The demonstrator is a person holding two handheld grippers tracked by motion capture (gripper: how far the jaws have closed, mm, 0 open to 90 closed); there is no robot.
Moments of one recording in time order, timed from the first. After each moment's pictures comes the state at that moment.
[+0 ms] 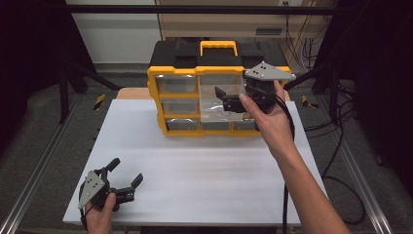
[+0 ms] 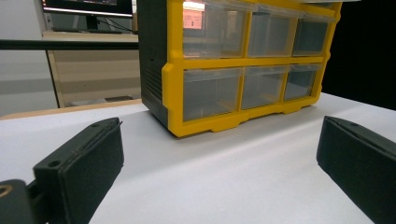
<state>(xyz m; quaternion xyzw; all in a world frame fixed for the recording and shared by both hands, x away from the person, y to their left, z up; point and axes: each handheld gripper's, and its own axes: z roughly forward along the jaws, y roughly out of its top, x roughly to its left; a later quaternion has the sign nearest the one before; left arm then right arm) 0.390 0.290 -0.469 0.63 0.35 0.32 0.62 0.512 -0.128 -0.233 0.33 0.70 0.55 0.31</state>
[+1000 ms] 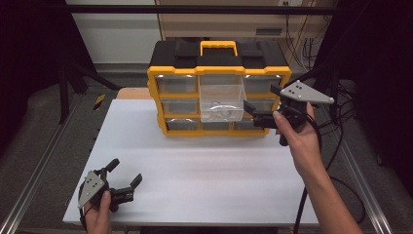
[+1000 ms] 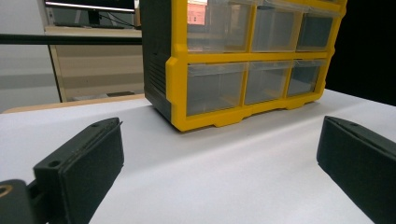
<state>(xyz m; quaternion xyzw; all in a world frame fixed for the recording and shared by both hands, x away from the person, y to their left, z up) 0.389 0.294 -0.471 0.63 0.36 0.32 0.61 0.482 -0.196 -0.259 0.34 0.68 0.57 0.32</state>
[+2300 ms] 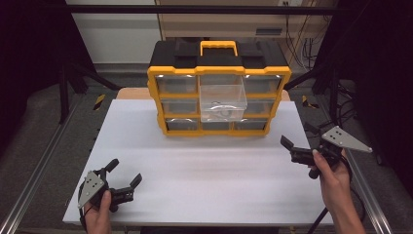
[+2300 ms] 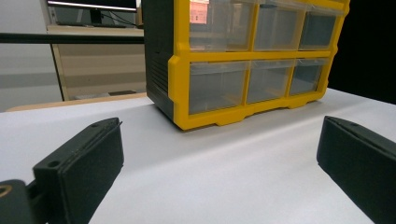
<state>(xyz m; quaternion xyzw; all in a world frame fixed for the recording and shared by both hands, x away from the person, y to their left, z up) 0.389 0.294 -0.472 0.63 0.36 0.32 0.61 0.440 -0.297 -0.358 0.38 0.65 0.58 0.31</state>
